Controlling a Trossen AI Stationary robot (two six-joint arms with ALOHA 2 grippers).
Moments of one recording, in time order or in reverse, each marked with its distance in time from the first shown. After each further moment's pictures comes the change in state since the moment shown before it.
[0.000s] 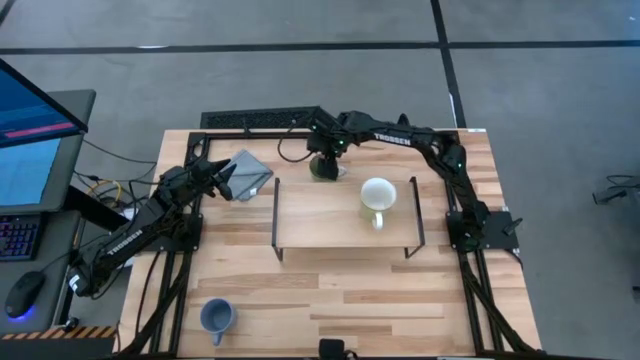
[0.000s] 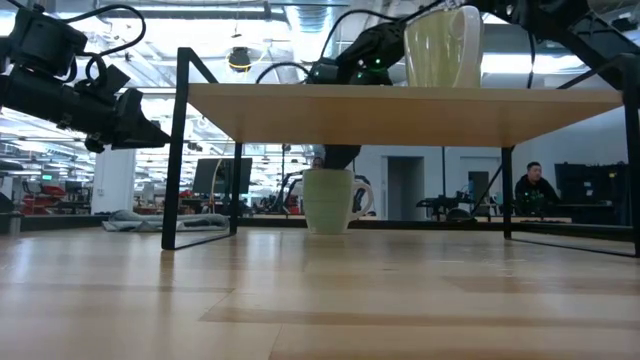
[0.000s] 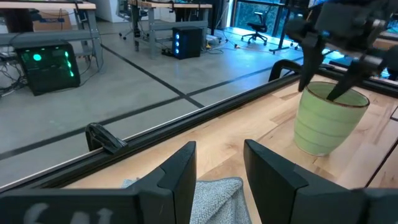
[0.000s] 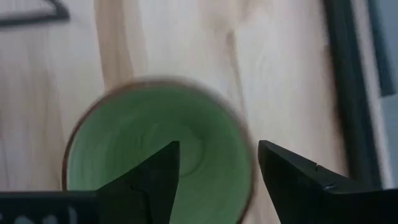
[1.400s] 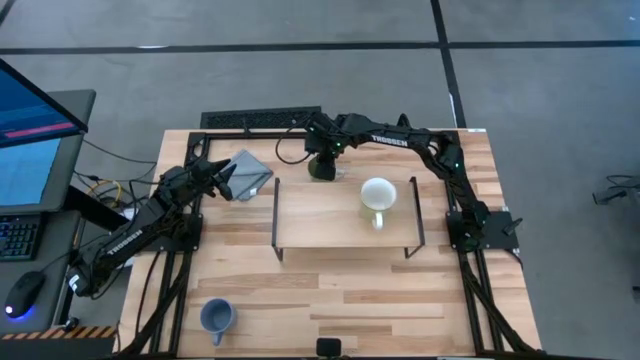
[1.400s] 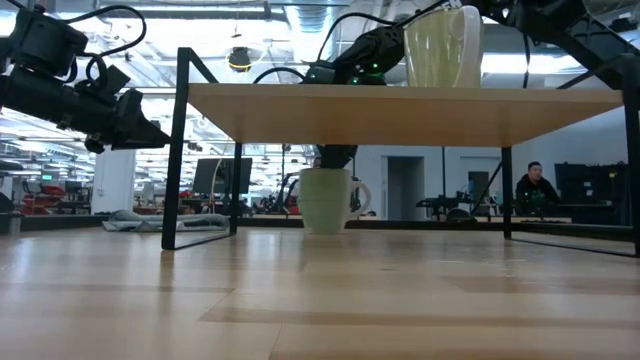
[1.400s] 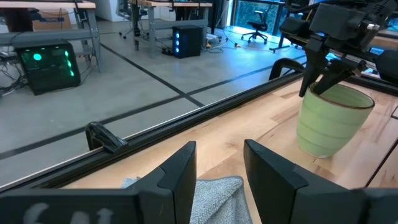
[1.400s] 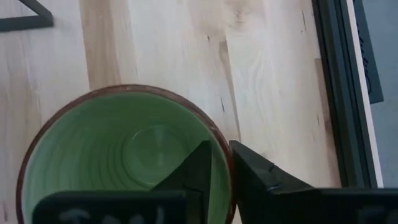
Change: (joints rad) left arm 0.000 0.005 0.000 0.000 0.000 0.003; right arm 0.007 0.018 0.002 0.053 0.034 -0.006
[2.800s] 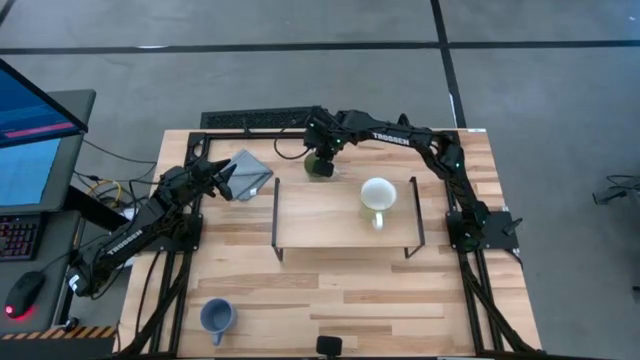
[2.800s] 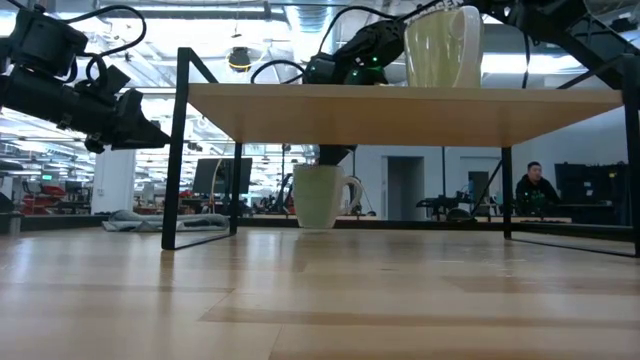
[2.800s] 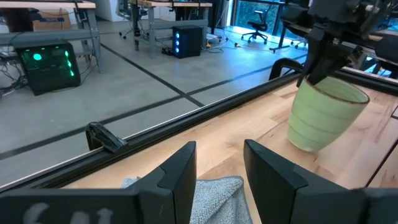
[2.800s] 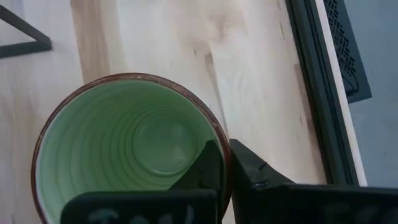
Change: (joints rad) left arm 0.000 0.000 0.000 0.000 0.000 0.001; right arm -0.003 -0.006 0.049 -0.024 0.009 0.051
